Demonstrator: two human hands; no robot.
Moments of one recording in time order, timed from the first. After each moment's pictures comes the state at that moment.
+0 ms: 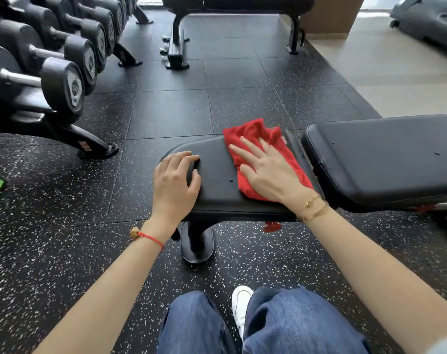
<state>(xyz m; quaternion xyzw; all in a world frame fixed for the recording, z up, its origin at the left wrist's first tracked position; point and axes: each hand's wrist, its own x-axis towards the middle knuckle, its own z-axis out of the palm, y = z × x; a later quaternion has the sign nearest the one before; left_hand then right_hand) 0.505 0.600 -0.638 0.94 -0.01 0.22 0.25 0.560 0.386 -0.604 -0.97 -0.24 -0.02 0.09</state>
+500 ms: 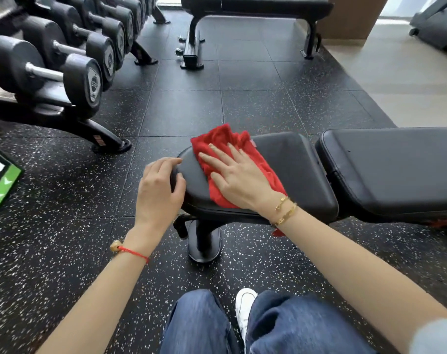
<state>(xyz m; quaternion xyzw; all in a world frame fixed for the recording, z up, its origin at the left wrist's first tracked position) 0.473 0.638 -0.622 0.93 0.05 0.23 0.28 0.546 0.464 -0.606 -0.95 -0.32 -0.02 0.07</state>
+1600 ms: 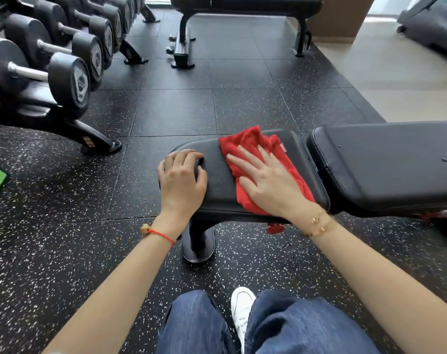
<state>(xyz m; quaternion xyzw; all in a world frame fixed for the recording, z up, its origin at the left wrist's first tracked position) 0.507 0.588 -0.633 0.94 0.06 0.22 0.24 0.536 0.392 -0.607 -0.96 -0.26 -0.03 0.10</state>
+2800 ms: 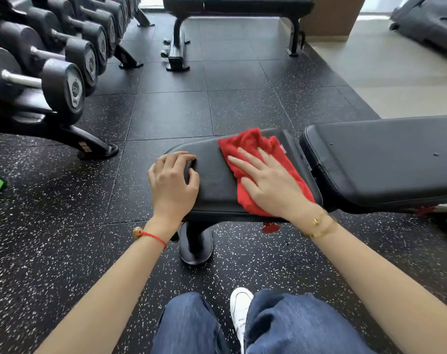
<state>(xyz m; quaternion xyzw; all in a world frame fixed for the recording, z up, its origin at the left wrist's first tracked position) 0.507 0.591 -0.639 0.93 0.06 0.24 0.26 0.534 0.376 -0.607 -0.96 -0.25 -0.04 0.12</state>
